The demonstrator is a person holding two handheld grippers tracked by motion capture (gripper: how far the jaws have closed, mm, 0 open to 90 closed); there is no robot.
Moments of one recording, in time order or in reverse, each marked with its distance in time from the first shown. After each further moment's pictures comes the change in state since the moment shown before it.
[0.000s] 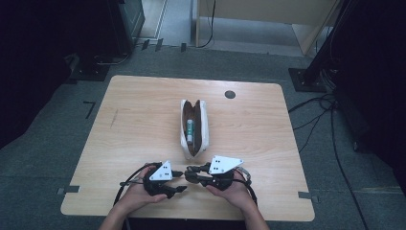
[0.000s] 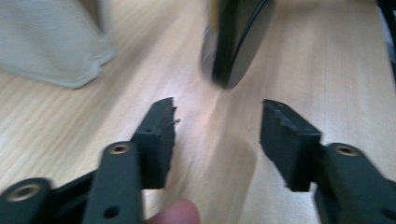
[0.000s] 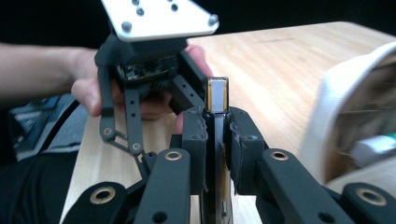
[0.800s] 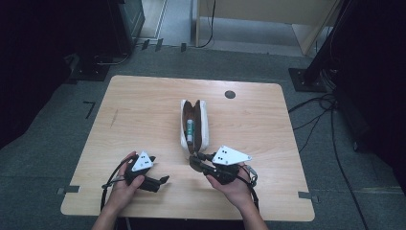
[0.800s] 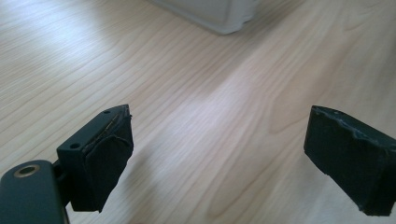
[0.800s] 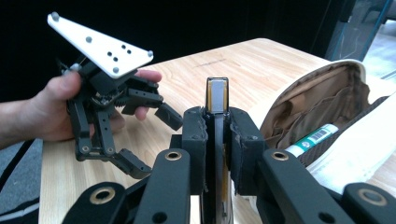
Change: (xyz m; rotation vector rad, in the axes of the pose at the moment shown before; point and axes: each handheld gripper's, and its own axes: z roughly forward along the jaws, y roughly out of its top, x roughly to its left) left arm 0.028 -0.027 -0.038 0.019 0.283 -0.224; right arm 0.008 0.044 -0.018 -0.047 -0.248 0.087
